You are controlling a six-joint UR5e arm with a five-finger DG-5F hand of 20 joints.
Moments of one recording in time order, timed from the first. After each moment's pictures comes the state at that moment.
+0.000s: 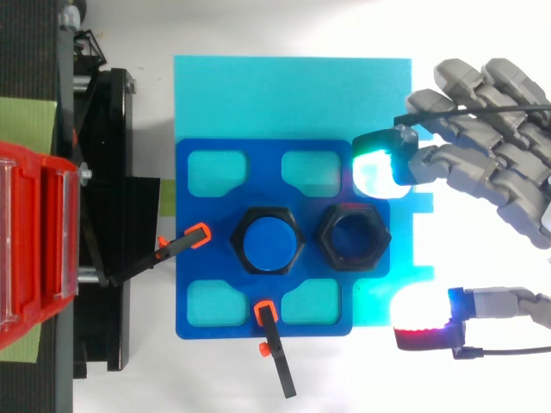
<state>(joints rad) 0.46 -1.95 -1.66 -2.62 -0.61 -1.15</state>
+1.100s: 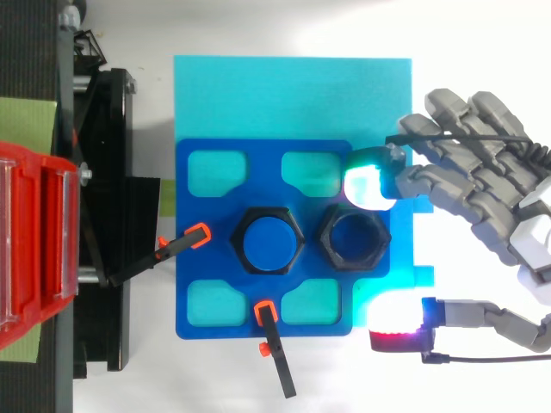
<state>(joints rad) 0.51 -2.03 -1.66 -2.50 -0.47 -1.15</state>
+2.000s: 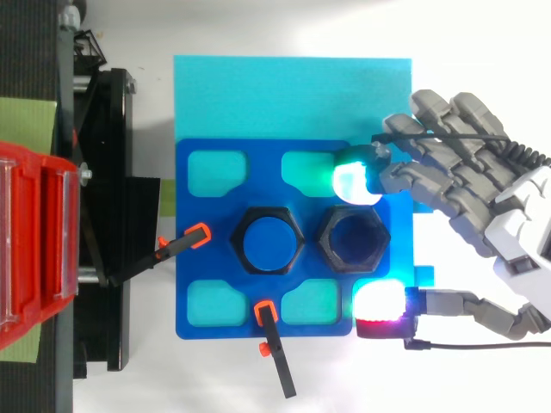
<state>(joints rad) 0.50 -2.07 -1.65 -2.48 -0.47 -1.16</state>
